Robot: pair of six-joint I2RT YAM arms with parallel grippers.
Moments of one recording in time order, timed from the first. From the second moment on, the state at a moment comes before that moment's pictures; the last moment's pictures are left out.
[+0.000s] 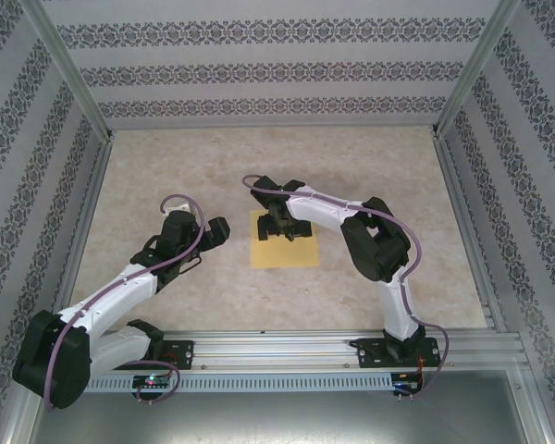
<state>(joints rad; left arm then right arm) -0.38 1.08 0.52 -0.11 -0.08 -0.70 0.72 2.12 1.57 -0.88 0.11 0.68</state>
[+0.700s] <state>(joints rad) -0.38 1.08 0.52 -0.11 -0.08 -0.70 0.72 2.14 1.57 -0.86 0.10 0.68</state>
